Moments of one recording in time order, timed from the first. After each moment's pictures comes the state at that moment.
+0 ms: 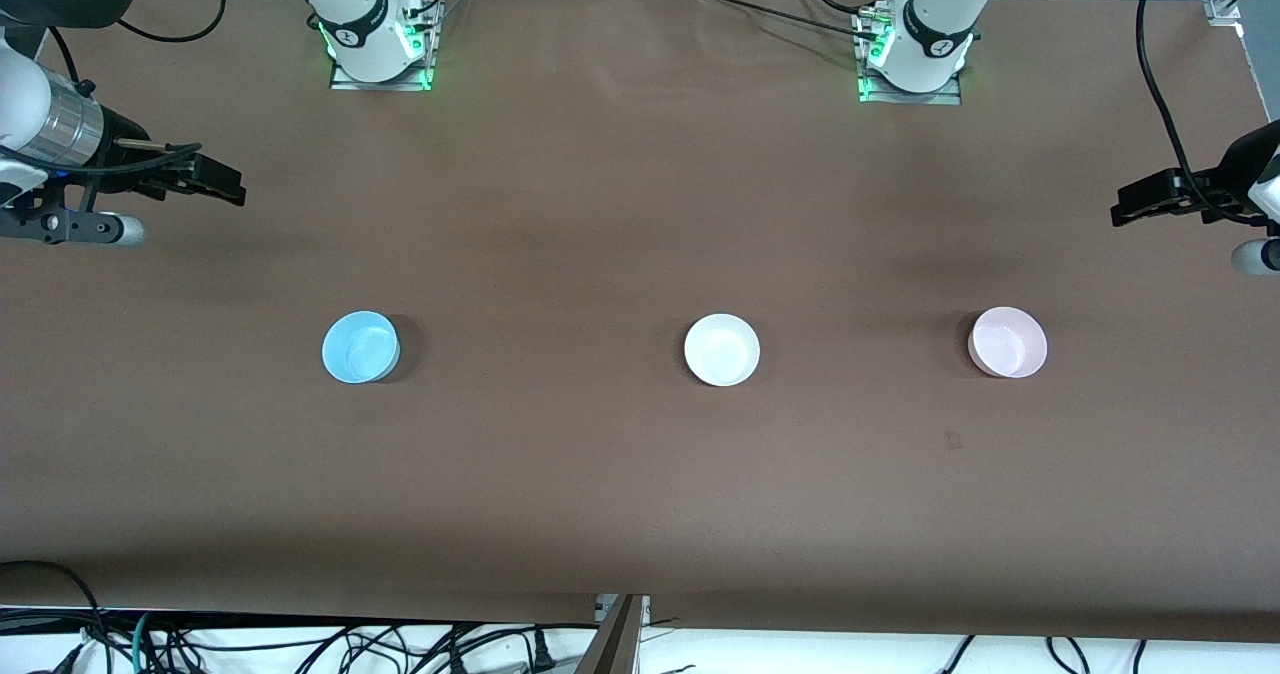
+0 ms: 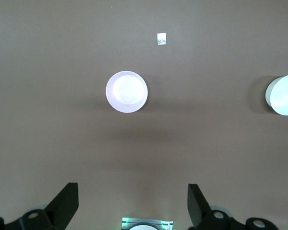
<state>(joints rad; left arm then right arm) 0.06 0.19 -0.02 -1.34 0.01 1.35 -0.03 0.07 0.04 -0.01 -1.65 0.02 1.52 0.12</state>
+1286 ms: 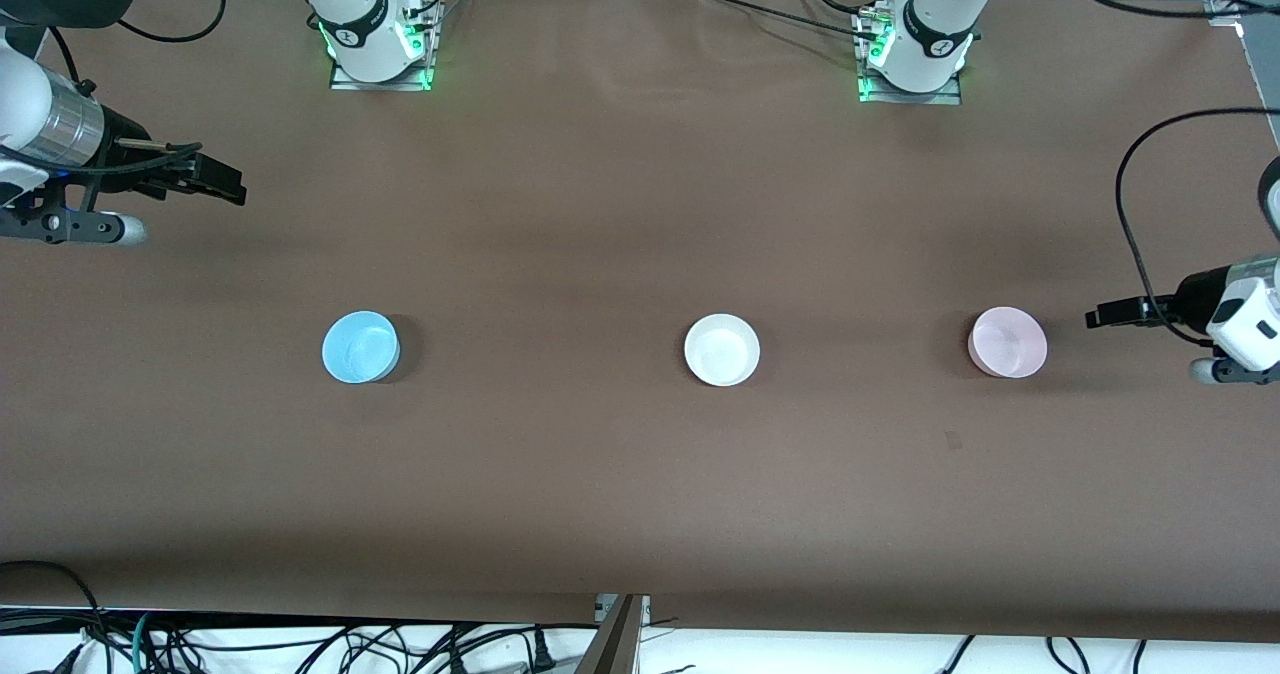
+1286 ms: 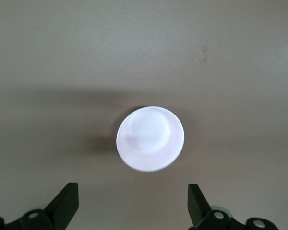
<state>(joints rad) 0.18 0.41 0.12 -1.67 -0.21 1.88 0.31 0.07 0.04 -0.01 -1.65 0.02 1.52 0.12</state>
